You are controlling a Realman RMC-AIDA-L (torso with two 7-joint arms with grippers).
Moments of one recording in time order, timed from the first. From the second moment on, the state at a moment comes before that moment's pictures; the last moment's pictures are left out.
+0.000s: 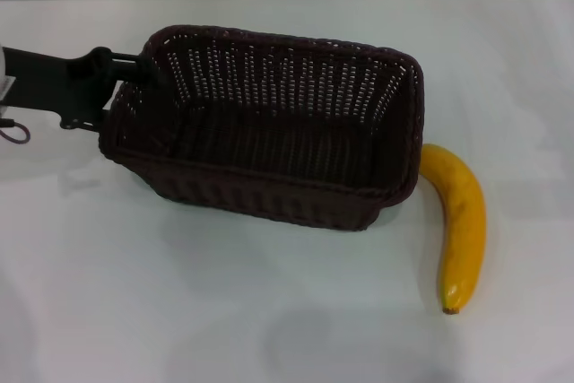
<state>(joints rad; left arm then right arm) -0.71 -1.93 0.74 0.74 2.31 1.43 -2.92 0.39 1.97 2.20 0.26 -0.41 1.23 -2.77</state>
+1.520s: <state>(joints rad) -0.44 -1.89 0.41 0.73 1.87 1.53 -2.05 0.25 1.84 2.35 1.14 -1.78 1.11 -1.24</state>
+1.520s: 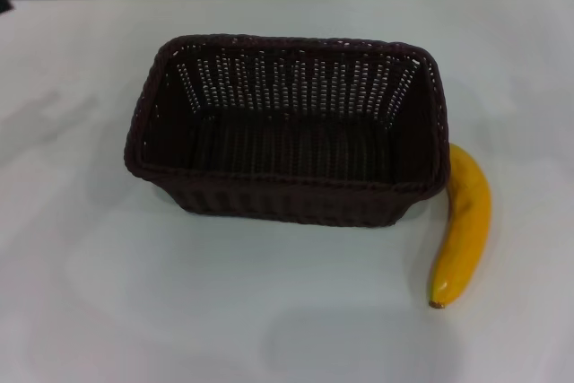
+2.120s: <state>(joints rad) -0.35 -1.89 0.40 0.73 1.66 1.52 -1.87 0.53 1.84 2.37 1.31 -2.40 1.71 -0.73</state>
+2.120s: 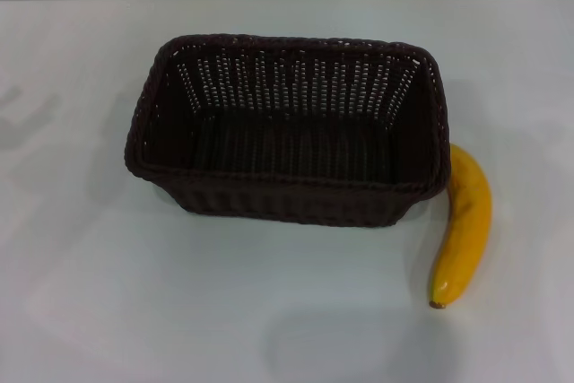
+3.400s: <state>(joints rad) -0.36 -1.87 0.41 0.76 1.69 1.52 -1.83 0.64 2.01 1.92 1.20 -2.49 1.60 -0.43</state>
